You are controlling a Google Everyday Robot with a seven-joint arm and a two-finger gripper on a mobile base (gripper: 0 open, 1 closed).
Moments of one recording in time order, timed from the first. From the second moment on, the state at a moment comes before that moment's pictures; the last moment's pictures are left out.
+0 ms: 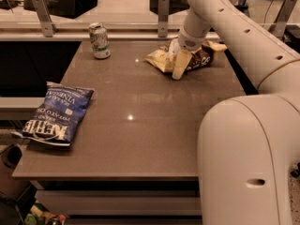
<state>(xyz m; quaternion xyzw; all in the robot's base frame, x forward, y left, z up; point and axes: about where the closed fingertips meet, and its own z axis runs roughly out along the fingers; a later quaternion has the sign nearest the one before) 0.779 -0.121 0.828 -0.61 0.77 -0.03 0.20</state>
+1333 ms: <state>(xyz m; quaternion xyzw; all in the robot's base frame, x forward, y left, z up) 0.780 -0.120 0.838 -0.61 0.77 -0.03 0.20</state>
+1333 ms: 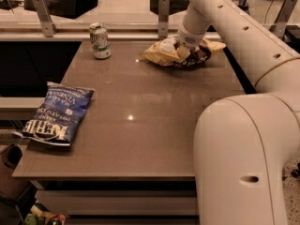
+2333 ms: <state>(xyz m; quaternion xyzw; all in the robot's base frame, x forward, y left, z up) 0.773 -0.139 0.853 -0.59 0.78 -0.05 0.20</state>
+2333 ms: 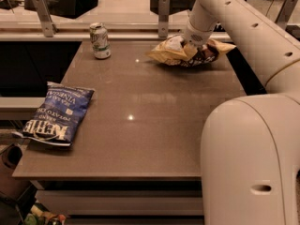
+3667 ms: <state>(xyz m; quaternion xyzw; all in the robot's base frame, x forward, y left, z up) 0.698 -0.154 0.925 -0.57 0.79 -0.10 0.22</state>
